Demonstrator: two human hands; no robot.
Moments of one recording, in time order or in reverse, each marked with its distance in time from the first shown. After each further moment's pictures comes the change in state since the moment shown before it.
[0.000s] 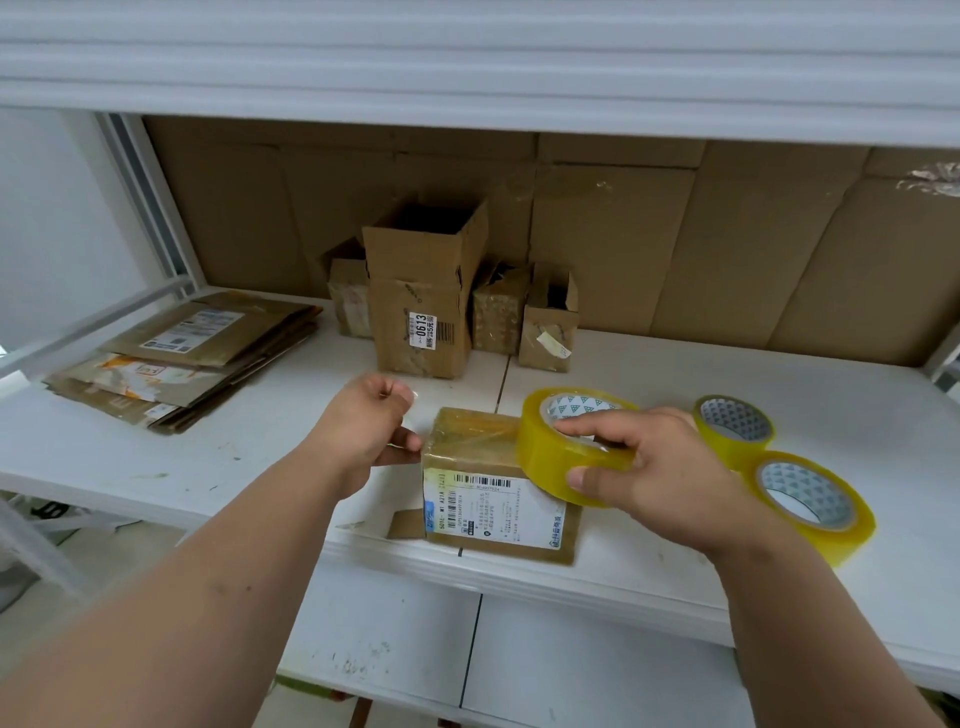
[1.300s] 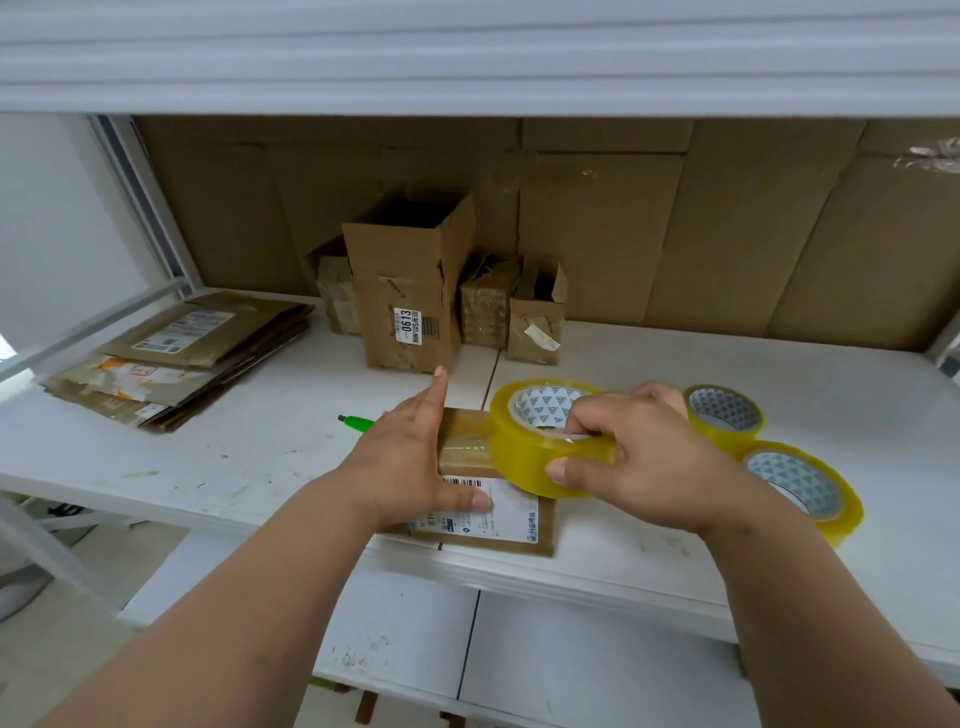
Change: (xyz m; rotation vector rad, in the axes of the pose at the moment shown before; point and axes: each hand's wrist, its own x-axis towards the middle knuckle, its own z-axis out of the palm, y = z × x) left_hand -0.020 -0.017 0.039 1.019 -0.230 0.342; right_hand 0.004 0.003 -0.021 -0.239 -0.060 -0.160
